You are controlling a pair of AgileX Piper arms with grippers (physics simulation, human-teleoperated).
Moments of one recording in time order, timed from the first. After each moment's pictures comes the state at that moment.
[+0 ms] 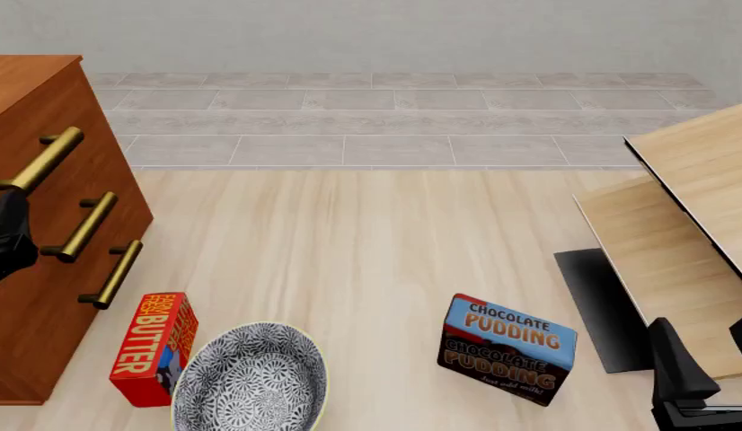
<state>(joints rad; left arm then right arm) 0.26 0.70 -0.36 -0.27 -0.15 0.00 0.04 0.00 -0.04 0.00</state>
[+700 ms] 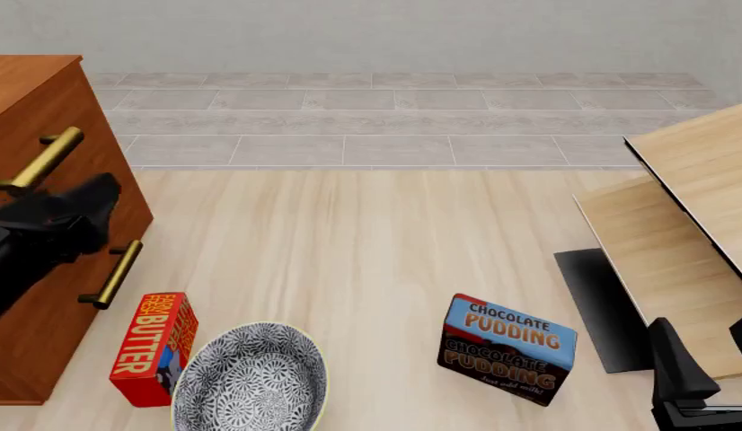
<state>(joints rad) -0.09 0.70 -0.50 -0.04 -0.31 0.00 0.04 0.00 -0.04 0.00</state>
